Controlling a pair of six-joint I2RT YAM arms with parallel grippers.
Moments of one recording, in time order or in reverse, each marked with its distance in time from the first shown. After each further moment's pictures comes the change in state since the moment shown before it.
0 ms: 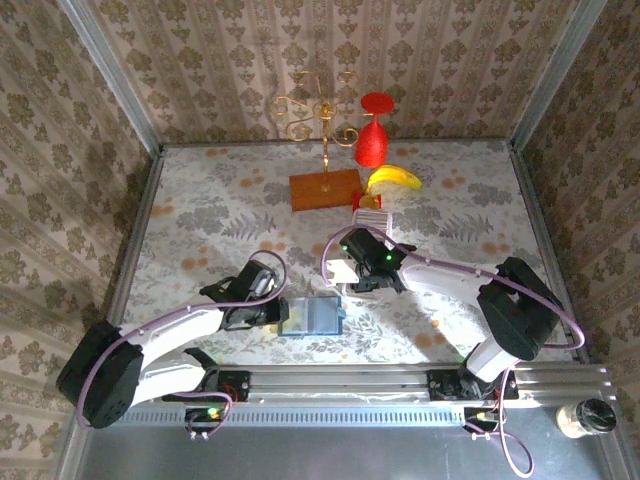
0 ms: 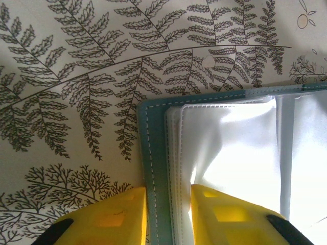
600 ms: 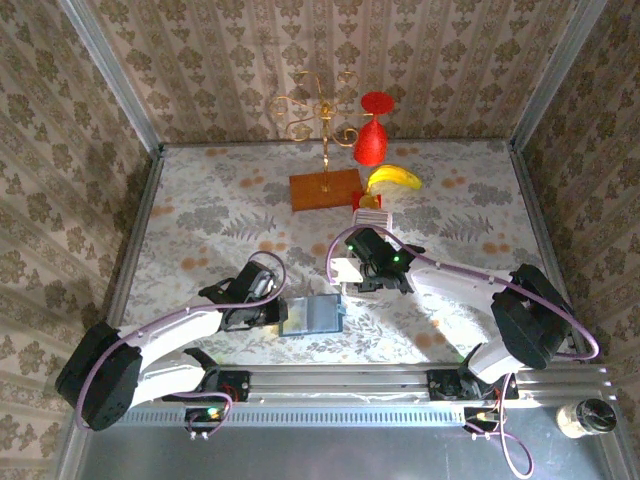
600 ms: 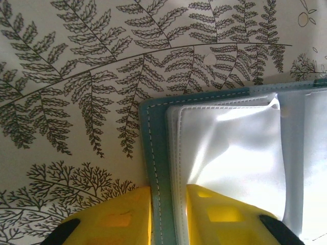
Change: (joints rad) left arm 0.000 -0.011 -0.010 0.003 0.000 0.000; right arm -0.005 -0.071 -0.024 -0.018 0.004 0.019
